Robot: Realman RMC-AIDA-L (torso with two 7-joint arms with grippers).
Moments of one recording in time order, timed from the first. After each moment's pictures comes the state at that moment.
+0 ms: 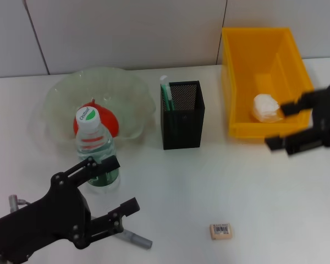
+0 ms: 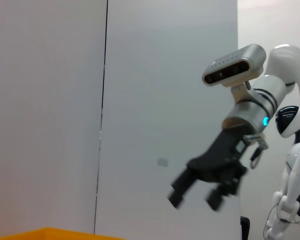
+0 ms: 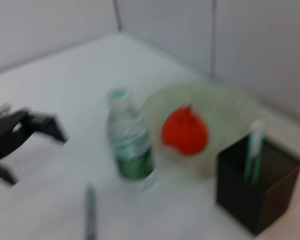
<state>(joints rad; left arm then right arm) -0.37 -2.07 1.01 0.30 1.42 1.79 -0.75 0.42 2.07 2.29 1.82 0.96 -1.95 2.26</state>
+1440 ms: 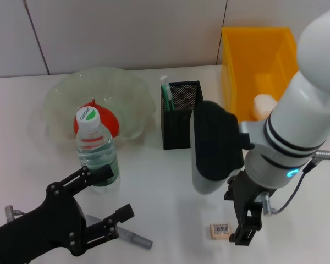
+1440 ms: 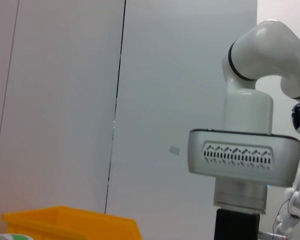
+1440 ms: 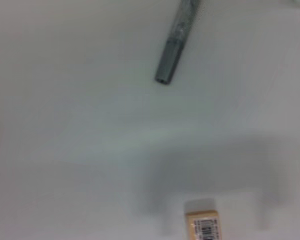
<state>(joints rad) -0.33 -2.07 1.01 0.30 1.43 1.77 -0.76 0.68 2.08 1.39 1.41 0.51 -1.69 2.32</state>
